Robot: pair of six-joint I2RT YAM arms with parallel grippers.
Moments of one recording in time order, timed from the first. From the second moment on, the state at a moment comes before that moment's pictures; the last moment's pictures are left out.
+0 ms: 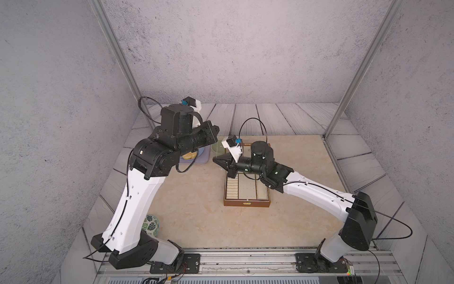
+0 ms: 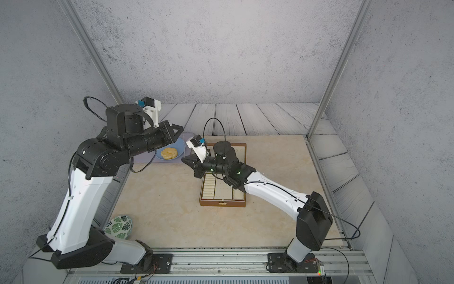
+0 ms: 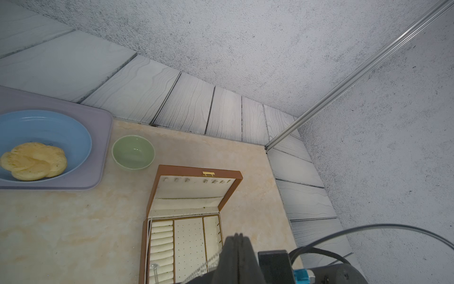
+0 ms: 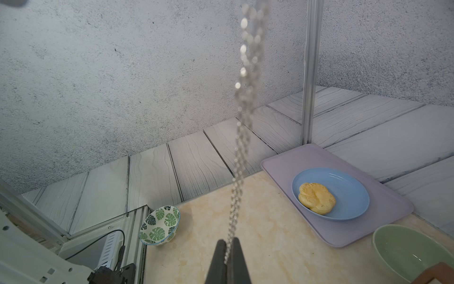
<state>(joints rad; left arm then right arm) -0.59 1.43 2.12 -1.07 0.01 -0.64 0.88 1.61 1.38 0.11 -0.44 0.13</state>
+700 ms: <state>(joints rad) -0.50 1.09 1.27 -0.65 0.08 -0.90 0.82 1.34 1.16 -0.06 -0.10 0.08</state>
